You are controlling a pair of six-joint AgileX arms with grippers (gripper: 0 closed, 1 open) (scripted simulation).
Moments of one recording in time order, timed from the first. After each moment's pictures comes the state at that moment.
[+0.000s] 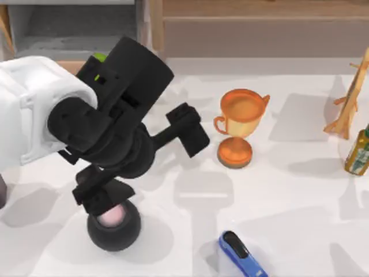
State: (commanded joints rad) left arm -0.75 1.46 1.07 -0.74 0.01 -1.18; right arm 0.00 0.00 0.00 0.00 0.00 0.00
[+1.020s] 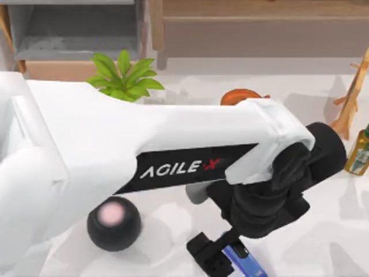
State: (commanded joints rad) left arm -1.09 2.09 1.58 -1.06 0.00 -1.72; right arm 0.00 0.00 0.00 0.00 0.00 0.00
